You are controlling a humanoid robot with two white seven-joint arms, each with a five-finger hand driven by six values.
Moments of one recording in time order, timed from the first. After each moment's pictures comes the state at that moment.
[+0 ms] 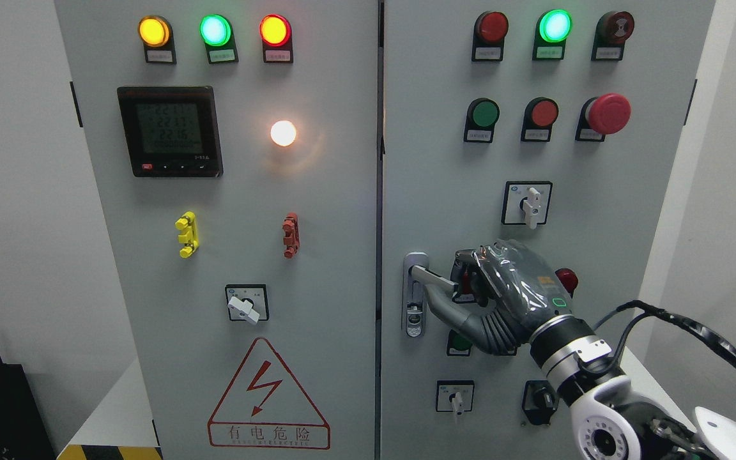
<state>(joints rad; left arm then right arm) 0.00 -0.06 0.00 0.00 -0.07 -0.05 0.02 -1.06 -0.70 0.97 -1.92 0.07 0.61 -0.25</state>
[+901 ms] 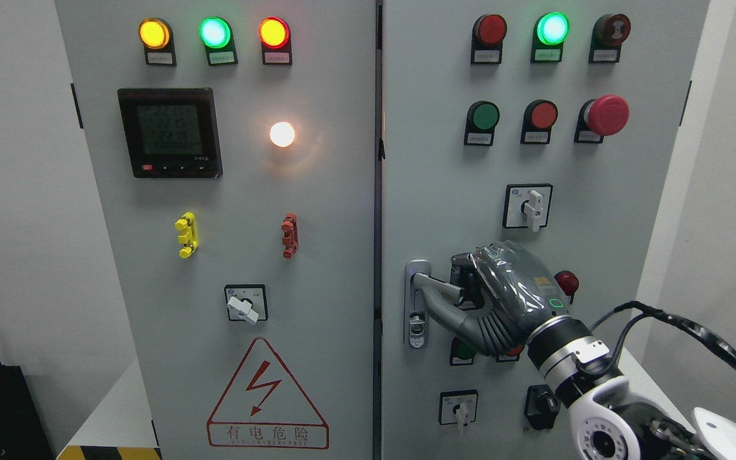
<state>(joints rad) 0.00 -0.06 0.00 0.00 -0.08 -0.05 0.02 -1.06 -0.70 0.97 -1.93 0.07 0.60 -0.25</state>
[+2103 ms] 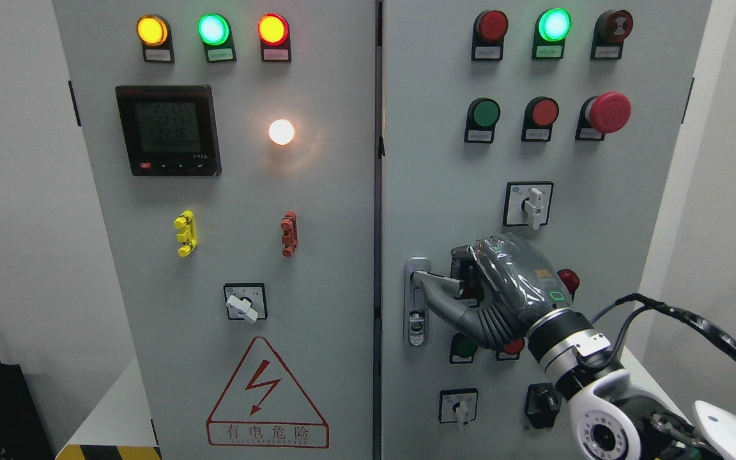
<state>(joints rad) 0.00 -0.06 0.00 0.00 -0.07 -0.05 0.02 -1.09 -0.70 0.97 -1.93 0.07 0.61 -0.25</state>
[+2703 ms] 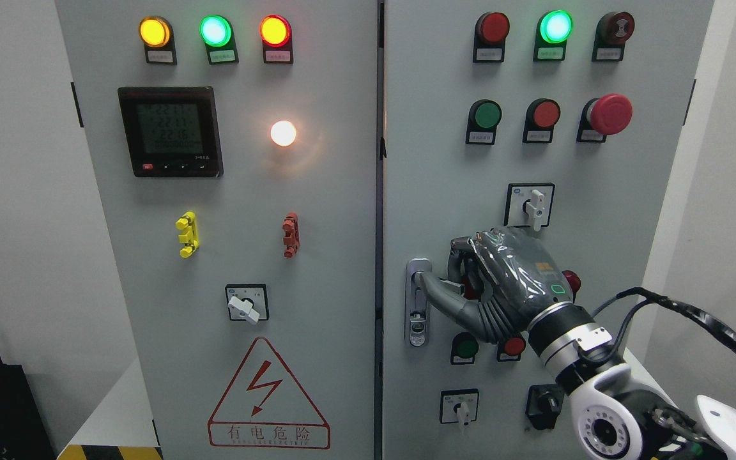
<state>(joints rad) 0.00 -0.06 0.00 0.00 -0.07 -0.05 0.02 -1.10 -0.70 0.97 -1.93 0.07 0.60 -0.25</state>
